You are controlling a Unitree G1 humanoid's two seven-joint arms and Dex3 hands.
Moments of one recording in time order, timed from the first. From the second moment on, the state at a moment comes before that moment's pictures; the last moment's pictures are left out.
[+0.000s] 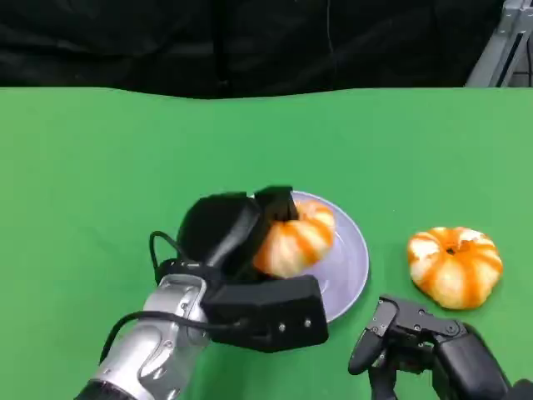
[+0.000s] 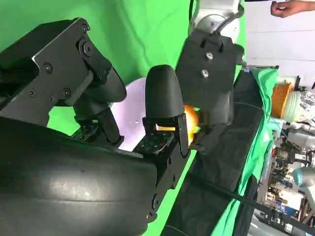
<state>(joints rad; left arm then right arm) -0.42 0.09 -0.49 0.37 0.77 0.03 0.16 0.42 -0.07 0.28 -0.50 -0.16 0.01 0.07</state>
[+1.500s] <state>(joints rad) -0.38 0.22 -0.48 0.10 0.78 0.15 -0.16 0.43 -0.07 0.29 -0.54 -0.16 0.04 0.09</state>
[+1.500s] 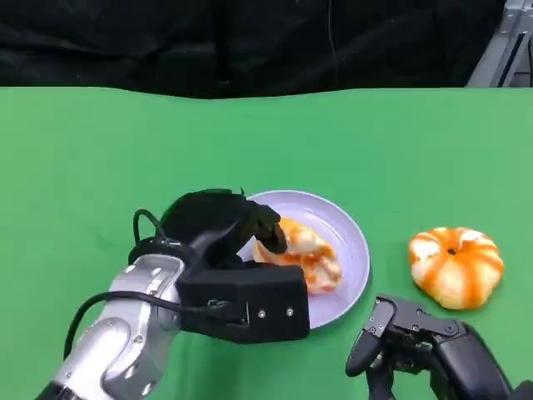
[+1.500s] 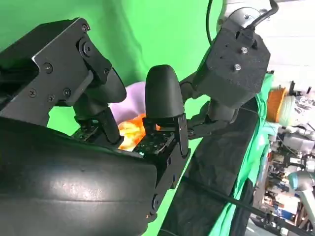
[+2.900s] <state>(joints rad) 0.45 0.06 -0.03 -0.47 -0.07 -0.15 -0.05 0.41 -0.07 0.29 -0.54 -0.15 0.04 0.09</state>
